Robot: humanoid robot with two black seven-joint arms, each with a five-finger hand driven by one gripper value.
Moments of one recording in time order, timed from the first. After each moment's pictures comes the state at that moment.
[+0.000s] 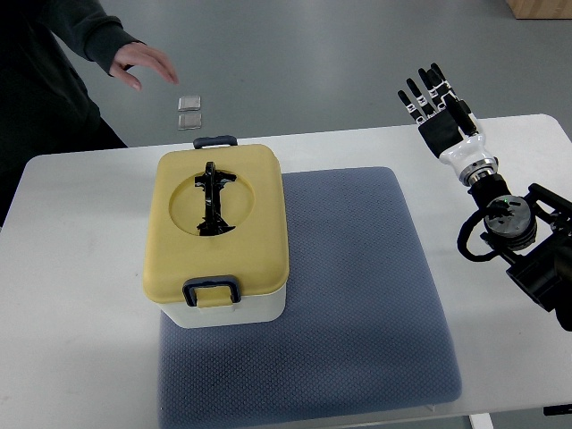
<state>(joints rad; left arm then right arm) 0.03 0.00 -0.08 -0.28 -0.07 -0.07 0.13 0.72 -0.24 0.73 0.69 0.38 0.40 0.33</state>
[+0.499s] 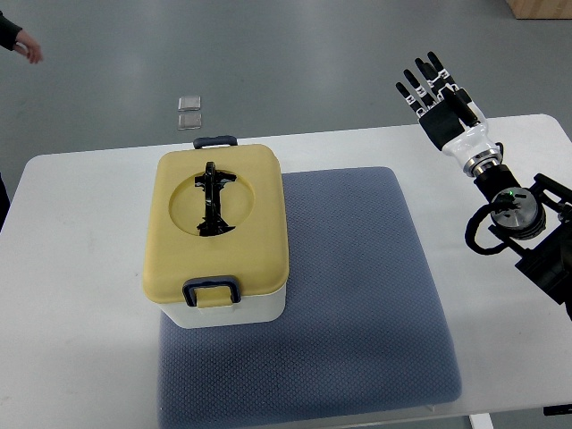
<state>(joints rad) 0.03 0.00 -0.08 -0.28 -0.07 -0.07 0.13 0.75 -0.28 0.73 0.72 0.24 0.41 0.33</state>
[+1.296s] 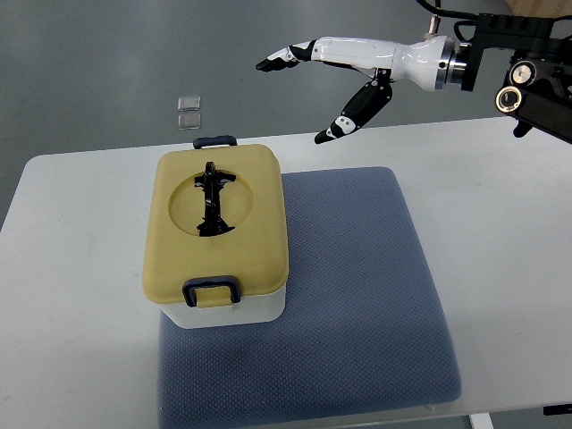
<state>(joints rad) 0.03 0.00 -0.08 -0.28 -0.07 -0.07 0.13 1.33 -0.55 0.18 1.14 -1.17 0.19 0.55</state>
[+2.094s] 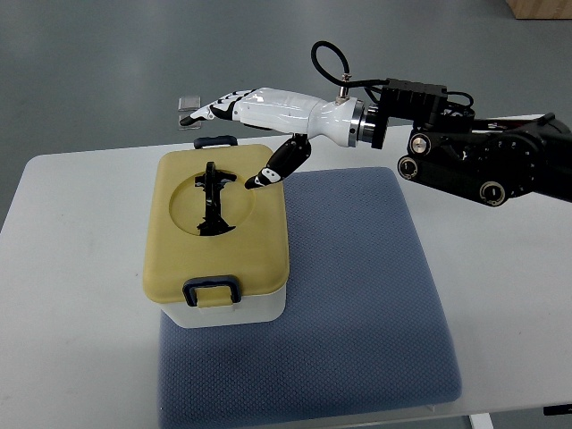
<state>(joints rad) 0.03 0.00 -0.08 -0.28 -0.07 -0.07 0.13 1.28 -0.27 0.06 1.04 -1.24 -0.09 0.56</state>
